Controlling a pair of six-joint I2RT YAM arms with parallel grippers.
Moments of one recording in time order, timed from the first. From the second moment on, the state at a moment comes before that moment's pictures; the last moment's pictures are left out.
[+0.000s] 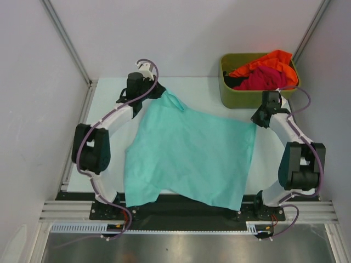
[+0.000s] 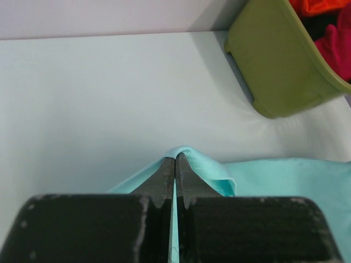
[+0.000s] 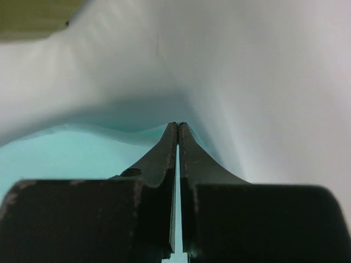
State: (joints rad) left arm -0.29 1.79 1.35 0.14 0.26 -0.31; right arm -0.03 1.55 1.12 -0.44 0.16 0.58
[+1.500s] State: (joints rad) left arm -0.07 1.61 1.22 -0.38 0.31 -0.40; right arm -0.05 1.50 1.08 -0.59 -0.13 0.50
